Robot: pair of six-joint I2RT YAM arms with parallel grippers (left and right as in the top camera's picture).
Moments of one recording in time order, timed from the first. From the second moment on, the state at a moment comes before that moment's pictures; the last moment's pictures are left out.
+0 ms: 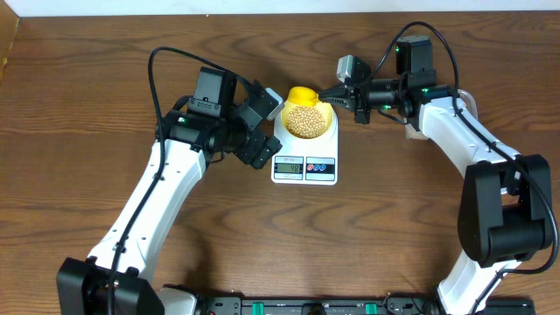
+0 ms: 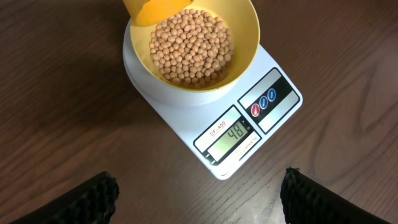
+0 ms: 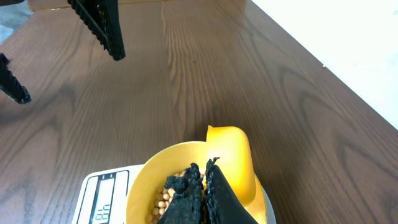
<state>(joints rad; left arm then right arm) -0.28 1.51 1.22 -0.78 0.37 0.41 0.18 1.92 1.31 -0.16 -1.10 -0.75</state>
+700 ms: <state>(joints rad) -0.28 1.51 1.22 -0.78 0.37 0.40 0.18 1.92 1.31 -0.16 -1.10 -0.75</state>
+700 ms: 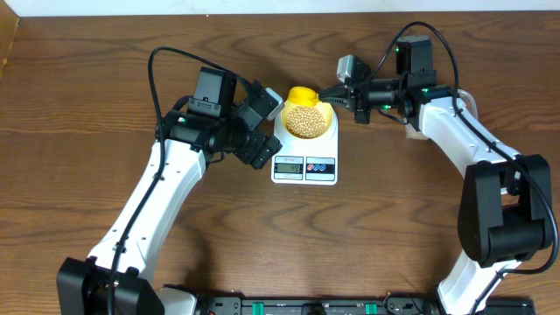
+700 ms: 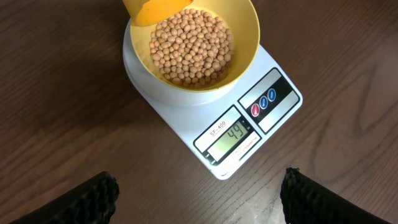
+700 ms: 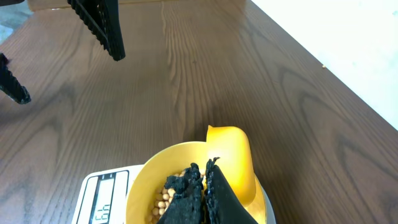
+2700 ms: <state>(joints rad) -0.28 1.51 1.22 -0.78 0.37 0.40 -0.17 1.67 1.31 -0.33 -0.57 -0.11</state>
